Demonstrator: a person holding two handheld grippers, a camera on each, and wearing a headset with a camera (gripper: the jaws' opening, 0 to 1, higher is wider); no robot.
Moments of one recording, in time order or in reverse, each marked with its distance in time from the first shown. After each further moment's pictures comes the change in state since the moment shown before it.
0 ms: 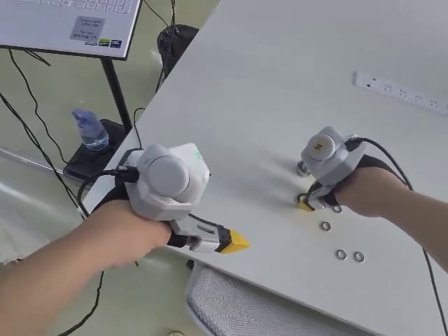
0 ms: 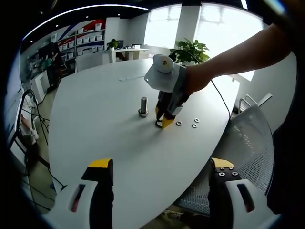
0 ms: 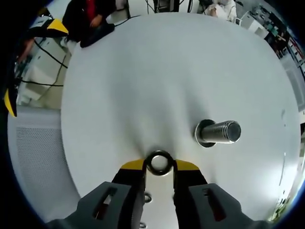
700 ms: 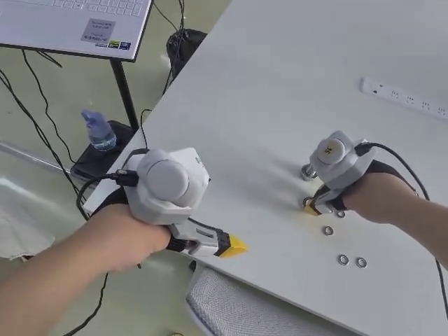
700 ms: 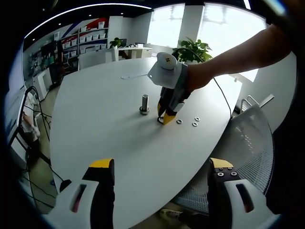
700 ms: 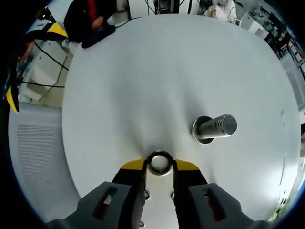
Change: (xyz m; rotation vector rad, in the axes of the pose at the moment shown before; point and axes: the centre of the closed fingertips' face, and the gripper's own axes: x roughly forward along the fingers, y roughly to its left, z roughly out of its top) left arm -0.004 -0.003 -0.006 -0.017 0.013 0.018; right arm -0.004 0.000 -0.004 -0.002 -0.013 -0.003
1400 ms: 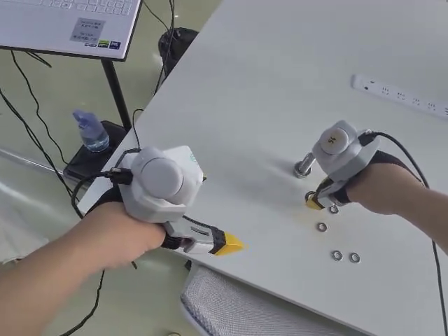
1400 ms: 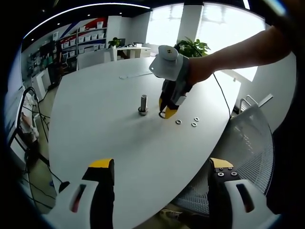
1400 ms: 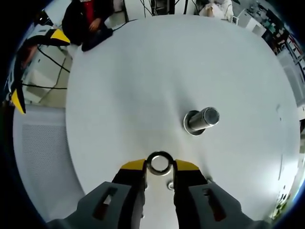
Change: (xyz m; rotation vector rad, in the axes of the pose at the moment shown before) left arm 0.004 0.000 0.003 0.003 -0.003 -0.011; right arm -0.017 -0.008 -0.007 0.018 0.016 0.003
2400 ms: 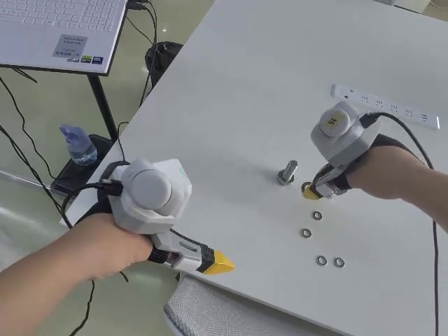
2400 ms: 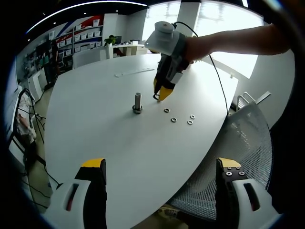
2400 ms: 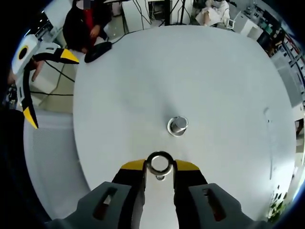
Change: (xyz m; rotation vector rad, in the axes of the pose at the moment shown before) left arm 0.007 -0.011 -0.001 0.014 0.035 -0.029; right arm -0.047 -0.018 0.010 0.003 -0.029 -0.013
